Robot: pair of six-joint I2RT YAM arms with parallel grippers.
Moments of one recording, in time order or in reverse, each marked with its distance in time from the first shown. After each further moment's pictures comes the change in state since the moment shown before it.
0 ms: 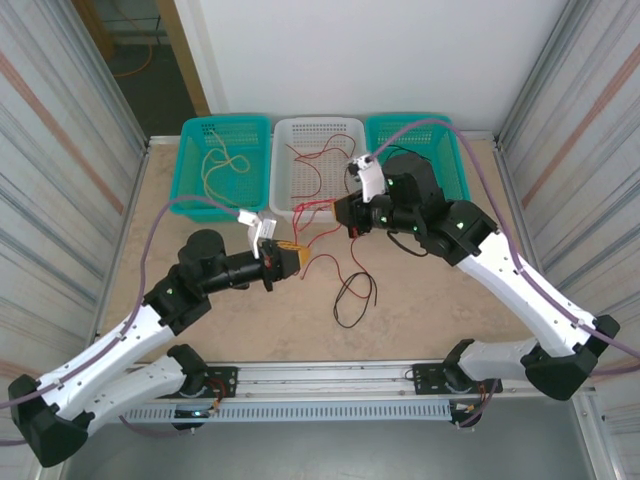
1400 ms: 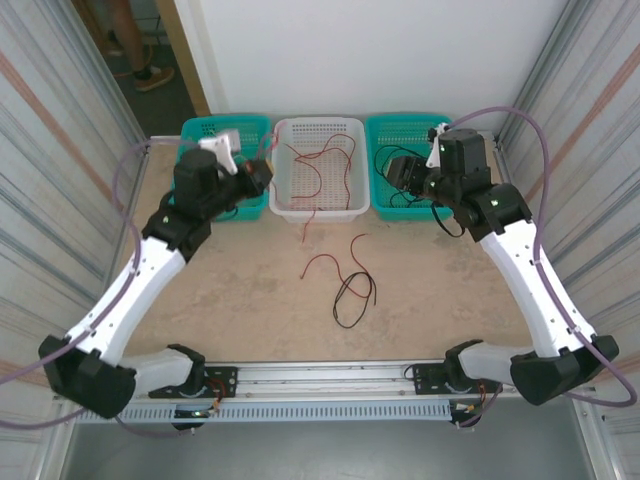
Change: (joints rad) left arm 0.351 0.474 0.607 -0.205 -0.225 -0.132; right arm -0.366 -0.026 0.017 -0.096 0.072 0.210
